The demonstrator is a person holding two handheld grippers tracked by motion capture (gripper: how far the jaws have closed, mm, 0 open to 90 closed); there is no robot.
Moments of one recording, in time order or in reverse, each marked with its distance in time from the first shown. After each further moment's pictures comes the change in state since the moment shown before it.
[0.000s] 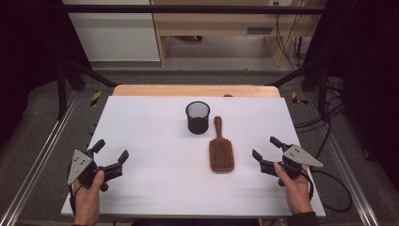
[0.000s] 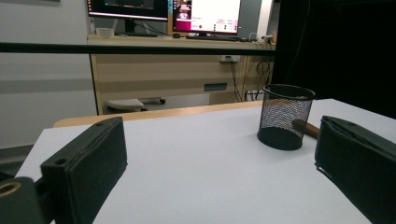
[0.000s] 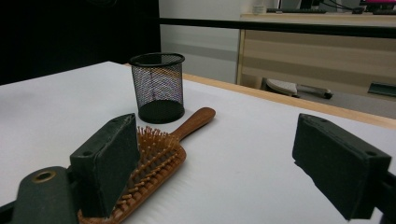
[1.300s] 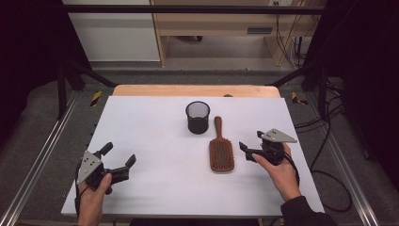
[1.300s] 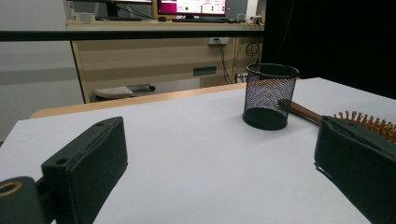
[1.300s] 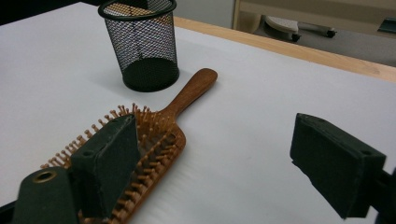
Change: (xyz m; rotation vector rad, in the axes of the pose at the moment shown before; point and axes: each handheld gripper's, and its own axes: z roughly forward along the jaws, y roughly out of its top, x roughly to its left) left arm -0.016 -0.004 0.004 0.066 -0.059 0.039; right arm 0.010 0.023 0.058 0.289 -0.044 0.018
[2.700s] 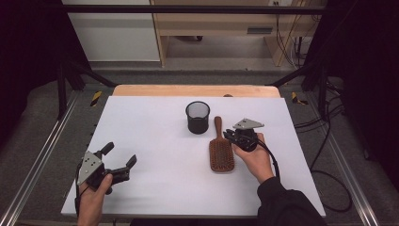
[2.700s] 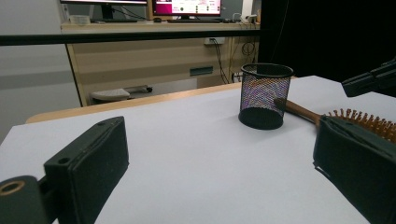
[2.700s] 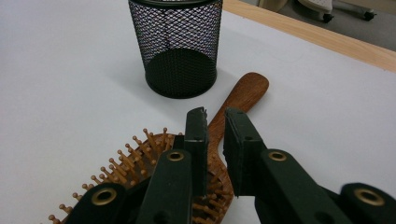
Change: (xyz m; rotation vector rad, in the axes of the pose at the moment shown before) left arm -0.001 0.002 0.000 0.000 -0.013 0.016; right arm 0.032 0.026 0.065 0.126 0.065 -0.072
